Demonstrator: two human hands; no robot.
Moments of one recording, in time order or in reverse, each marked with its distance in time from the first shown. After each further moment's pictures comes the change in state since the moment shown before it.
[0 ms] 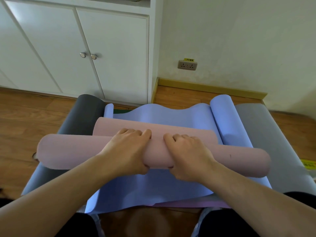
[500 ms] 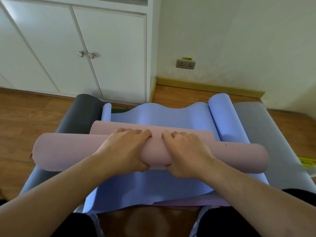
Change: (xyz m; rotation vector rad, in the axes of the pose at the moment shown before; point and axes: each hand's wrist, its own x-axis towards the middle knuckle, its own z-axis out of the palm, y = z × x) left_hand -0.002 0.001 -0.007 -0.018 -0.003 0.007; right_hand 0.002 0.002 -0.003 0.017 0.021 0.005
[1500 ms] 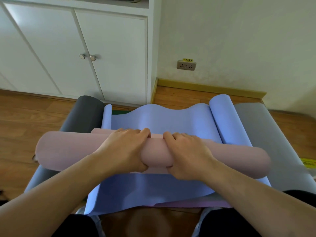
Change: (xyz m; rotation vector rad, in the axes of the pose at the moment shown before) left_hand 0.001 -0.006 -0.002 0.009 0.007 0.006; right_hand -0.001 0.000 -0.001 0.022 -0.013 0.011
